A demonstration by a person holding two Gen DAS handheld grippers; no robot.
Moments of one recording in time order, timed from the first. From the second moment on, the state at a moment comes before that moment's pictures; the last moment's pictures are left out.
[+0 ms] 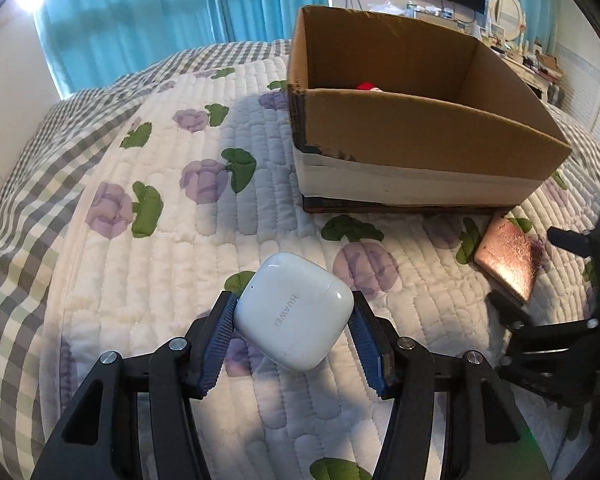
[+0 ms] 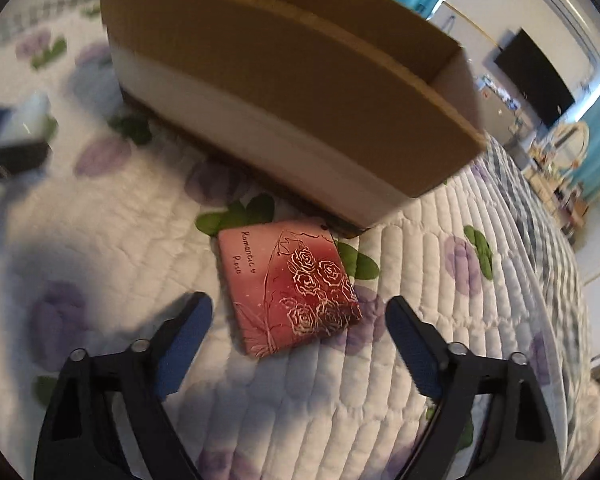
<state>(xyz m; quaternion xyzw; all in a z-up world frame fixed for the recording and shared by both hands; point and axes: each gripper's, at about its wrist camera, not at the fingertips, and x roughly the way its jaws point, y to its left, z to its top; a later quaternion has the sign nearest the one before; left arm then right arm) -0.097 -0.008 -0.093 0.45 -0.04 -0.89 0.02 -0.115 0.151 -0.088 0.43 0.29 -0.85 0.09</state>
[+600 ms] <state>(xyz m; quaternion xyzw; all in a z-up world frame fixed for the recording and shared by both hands) -0.093 -0.007 -0.095 0.45 -0.04 -0.89 0.02 -0.100 0.147 -0.066 0.33 0.33 -0.88 0.07</state>
